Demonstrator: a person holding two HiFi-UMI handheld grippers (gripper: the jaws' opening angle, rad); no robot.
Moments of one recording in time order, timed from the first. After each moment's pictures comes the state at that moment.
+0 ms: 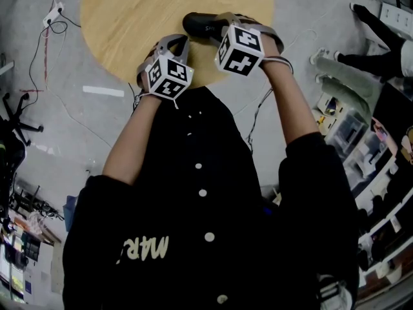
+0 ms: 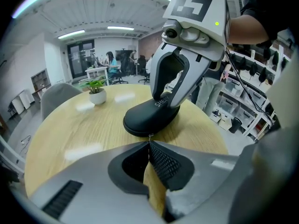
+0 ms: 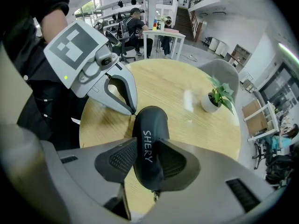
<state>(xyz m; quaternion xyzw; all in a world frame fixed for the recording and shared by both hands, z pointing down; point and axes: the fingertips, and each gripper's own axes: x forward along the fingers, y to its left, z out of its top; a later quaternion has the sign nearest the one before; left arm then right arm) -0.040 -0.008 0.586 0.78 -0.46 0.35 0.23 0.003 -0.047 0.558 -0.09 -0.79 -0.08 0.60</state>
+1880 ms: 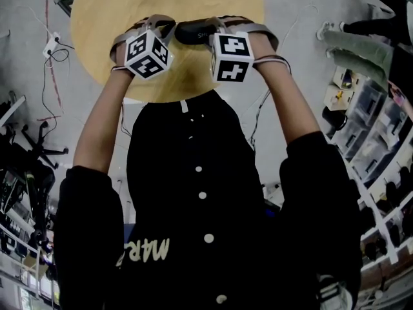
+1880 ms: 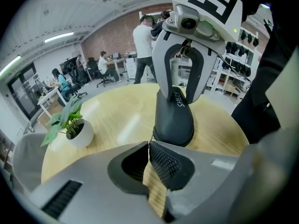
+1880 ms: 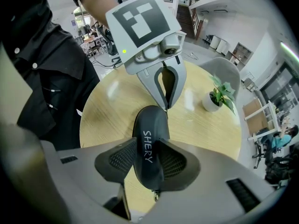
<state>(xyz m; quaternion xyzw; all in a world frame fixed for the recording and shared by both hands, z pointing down) -0.071 -0.079 0.583 0.86 -0.22 0.46 0.07 -0.004 -0.048 0.557 -0.09 -0.78 -0.08 0.61</state>
